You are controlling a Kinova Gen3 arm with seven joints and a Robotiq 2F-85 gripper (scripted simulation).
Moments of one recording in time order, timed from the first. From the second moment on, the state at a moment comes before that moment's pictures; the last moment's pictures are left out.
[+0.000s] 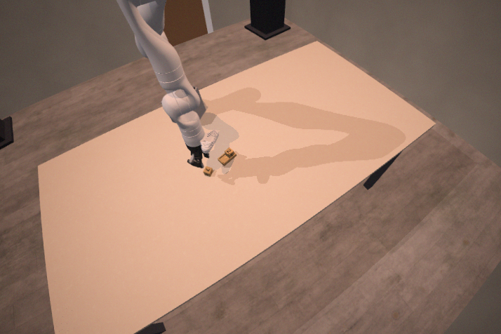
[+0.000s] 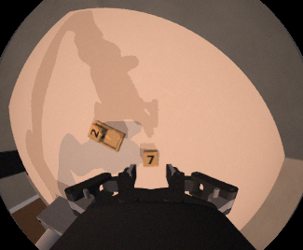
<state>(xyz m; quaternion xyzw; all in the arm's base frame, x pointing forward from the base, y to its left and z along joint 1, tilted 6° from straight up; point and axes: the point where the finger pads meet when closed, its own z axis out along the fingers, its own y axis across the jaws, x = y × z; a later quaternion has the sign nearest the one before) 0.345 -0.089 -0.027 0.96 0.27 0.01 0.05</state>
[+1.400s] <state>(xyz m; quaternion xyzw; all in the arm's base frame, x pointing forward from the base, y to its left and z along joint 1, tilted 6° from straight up) 0.345 -0.090 -0.036 0.96 0.27 0.01 0.05</state>
